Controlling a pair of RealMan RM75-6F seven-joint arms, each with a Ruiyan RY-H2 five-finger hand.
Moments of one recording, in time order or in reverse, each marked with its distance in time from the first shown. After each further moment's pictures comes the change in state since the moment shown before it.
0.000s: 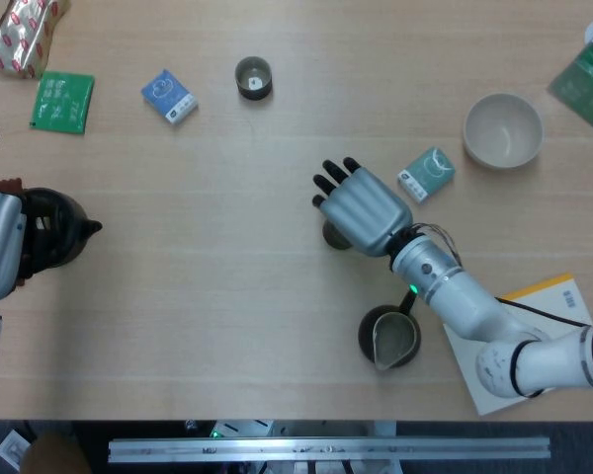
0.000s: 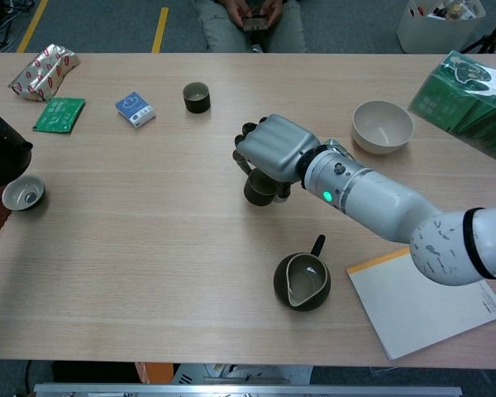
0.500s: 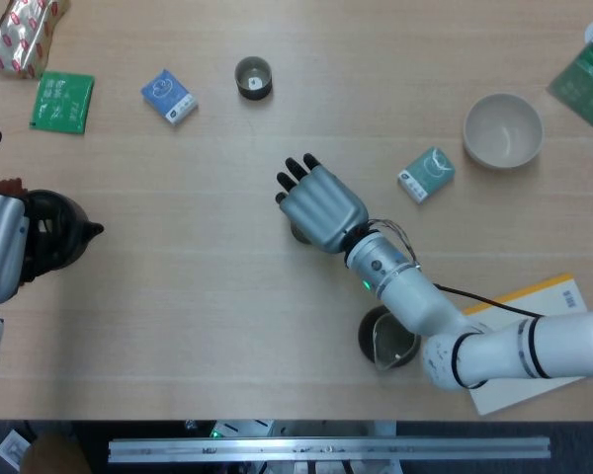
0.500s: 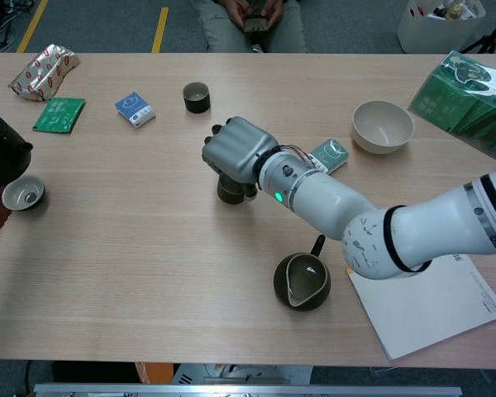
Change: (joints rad) left arm 0.005 0.009 0.004 -0.030 0.006 0.005 0.032; right arm 0.151 -0.153 0.025 0.145 0.145 0.023 -0.083
